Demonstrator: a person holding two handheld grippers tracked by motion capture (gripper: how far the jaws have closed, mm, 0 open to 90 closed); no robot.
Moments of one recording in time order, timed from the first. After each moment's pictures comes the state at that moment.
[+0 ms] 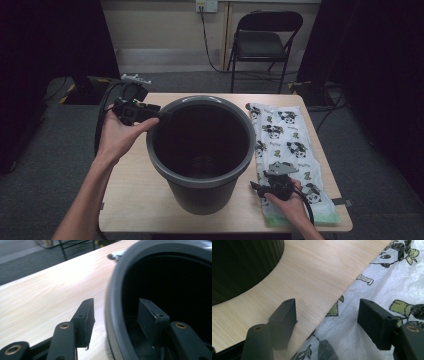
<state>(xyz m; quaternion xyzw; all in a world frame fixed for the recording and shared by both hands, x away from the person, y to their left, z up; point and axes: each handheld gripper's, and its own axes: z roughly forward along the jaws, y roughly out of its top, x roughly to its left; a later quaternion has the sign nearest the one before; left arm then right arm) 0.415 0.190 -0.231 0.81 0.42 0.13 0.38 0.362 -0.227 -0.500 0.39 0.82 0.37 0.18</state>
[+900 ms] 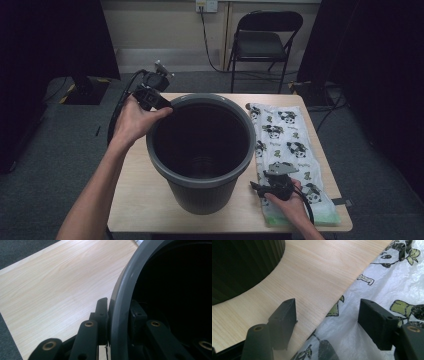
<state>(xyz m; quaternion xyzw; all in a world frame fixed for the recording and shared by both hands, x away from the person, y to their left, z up) 0.447 0.154 -0.221 0.85 0.45 0.11 0.26 0.362 -0.227 -0.500 0.39 0.82 0.37 0.18</state>
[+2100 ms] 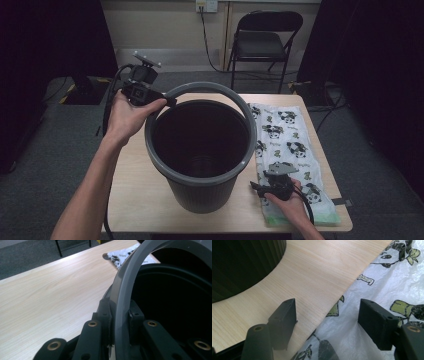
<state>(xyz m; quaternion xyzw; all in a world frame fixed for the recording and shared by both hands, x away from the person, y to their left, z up) 0.437 0.175 -0.201 0.81 0.44 0.08 0.38 0.362 -0.227 -0.499 0.39 0.82 0.37 0.18</state>
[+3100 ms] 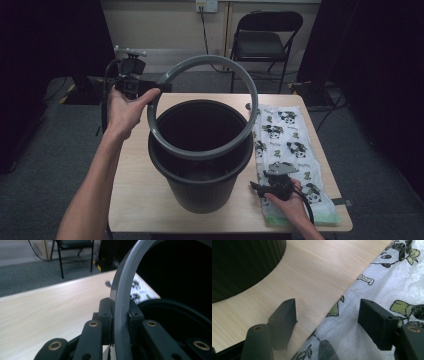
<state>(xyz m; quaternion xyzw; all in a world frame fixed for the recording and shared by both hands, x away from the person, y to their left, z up) 0.455 0.195 -0.206 0.74 0.46 0.10 0.47 0.362 -0.227 -0.499 0.39 0.82 0.37 0.18</state>
